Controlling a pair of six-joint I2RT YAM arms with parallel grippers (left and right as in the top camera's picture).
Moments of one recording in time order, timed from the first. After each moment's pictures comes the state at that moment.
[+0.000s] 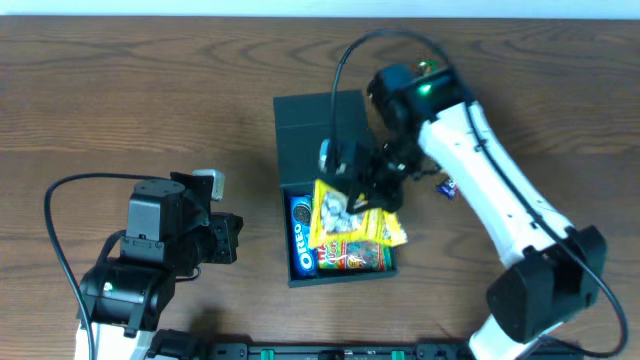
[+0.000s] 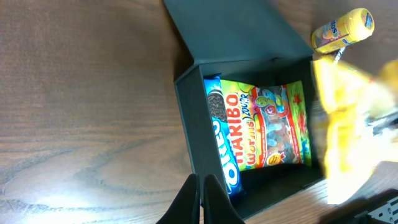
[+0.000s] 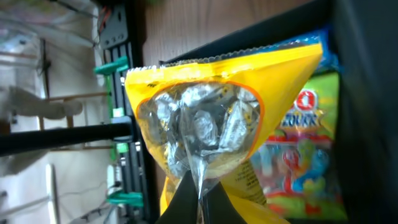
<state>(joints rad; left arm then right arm) -0.18 0.82 0.82 -0.92 0.36 -0.28 0.47 1.82 1.64 -1.52 -0.62 -0.91</state>
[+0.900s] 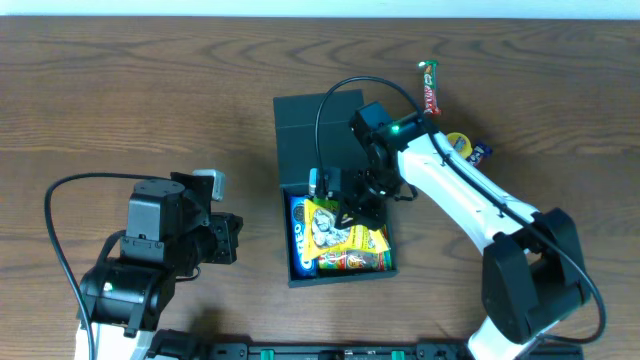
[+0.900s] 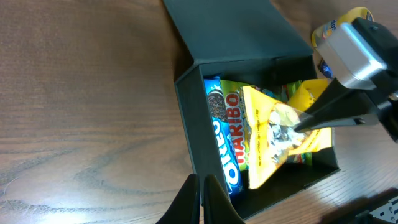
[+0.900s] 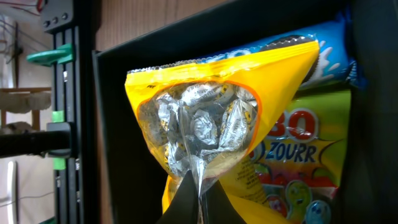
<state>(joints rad) -0.18 0.82 0.82 -0.92 0.36 -0.27 0.51 1.83 1.35 -1.15 -0.61 -0.91</state>
